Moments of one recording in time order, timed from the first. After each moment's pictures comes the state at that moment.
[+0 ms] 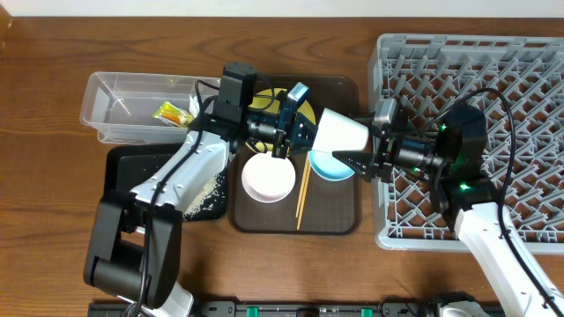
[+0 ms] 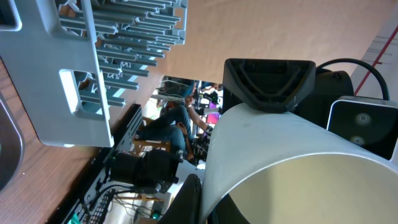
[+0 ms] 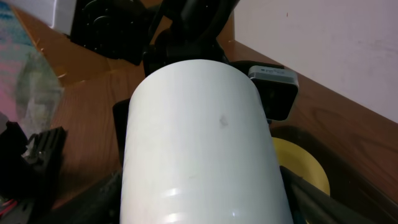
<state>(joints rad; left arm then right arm) -0.33 1.75 1.11 -0.03 1.43 -1.04 0.15 1.25 0.74 0.17 -1.08 -0.14</state>
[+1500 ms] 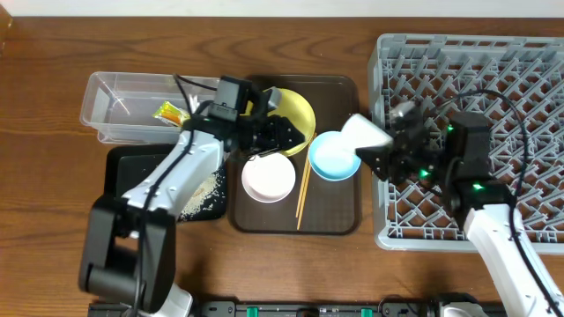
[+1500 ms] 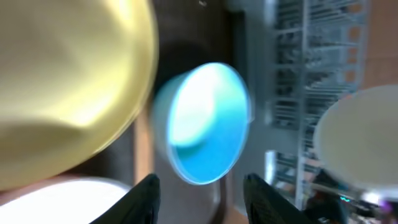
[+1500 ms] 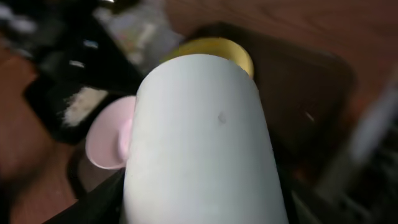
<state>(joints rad) -0.29 1.69 1.11 -0.45 0.68 -0.46 0.04 1.22 0.74 -0.26 -0.73 -0.13</state>
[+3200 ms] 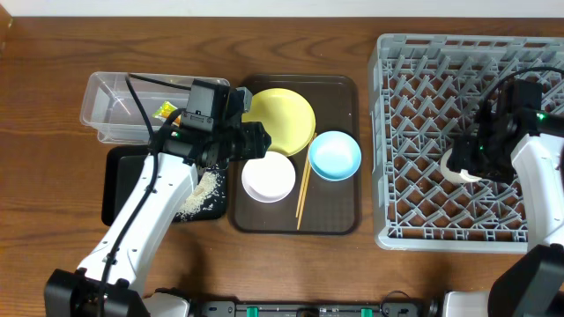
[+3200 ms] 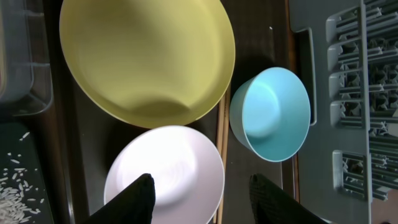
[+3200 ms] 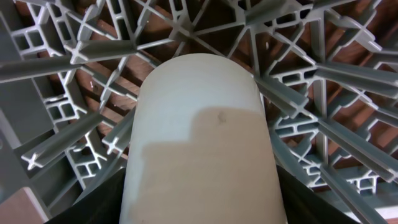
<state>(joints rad) -0.27 1.46 1.11 -0.68 0.36 -0.35 -0.22 1.57 1.24 -1.09 -0.02 0.05</state>
